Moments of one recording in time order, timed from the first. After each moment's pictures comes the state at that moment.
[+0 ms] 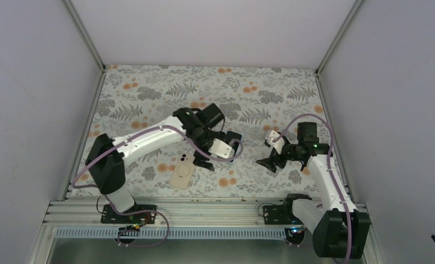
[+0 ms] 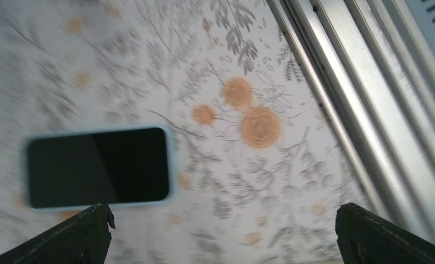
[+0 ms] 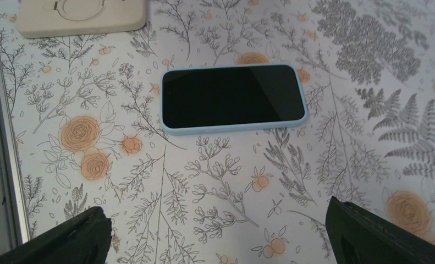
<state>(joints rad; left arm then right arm) -0.87 1.66 1.42 -1.01 0.44 1.13 -0.04 0.98 0.66 -0.80 -0.74 -1.01</state>
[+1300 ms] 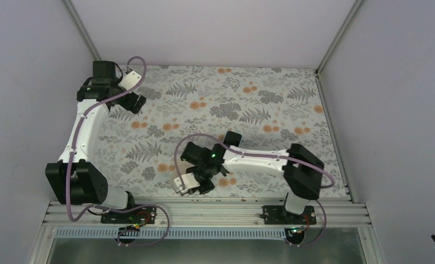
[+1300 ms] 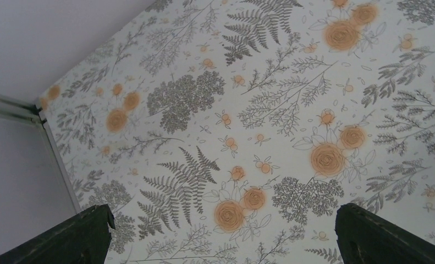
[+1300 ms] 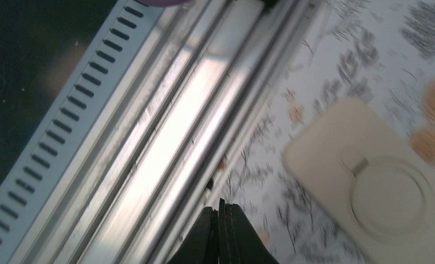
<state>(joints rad) 0.05 1.43 1.41 -0.85 0.19 0.62 1.19 1.68 1.17 -0.71 -0.46 -0.84</state>
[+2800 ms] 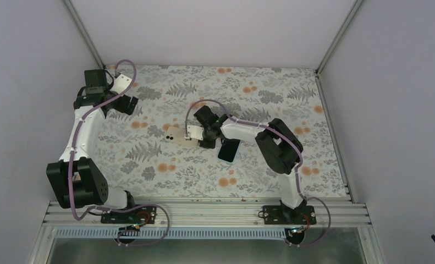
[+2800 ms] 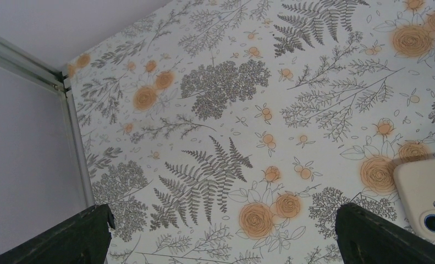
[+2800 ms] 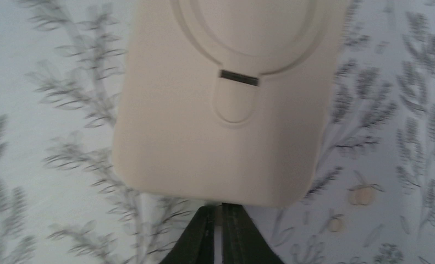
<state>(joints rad) 0.16 1.41 1.24 -0.63 0.20 0.55 0.82 2.03 1.34 -0.47 -0.07 -0.72</state>
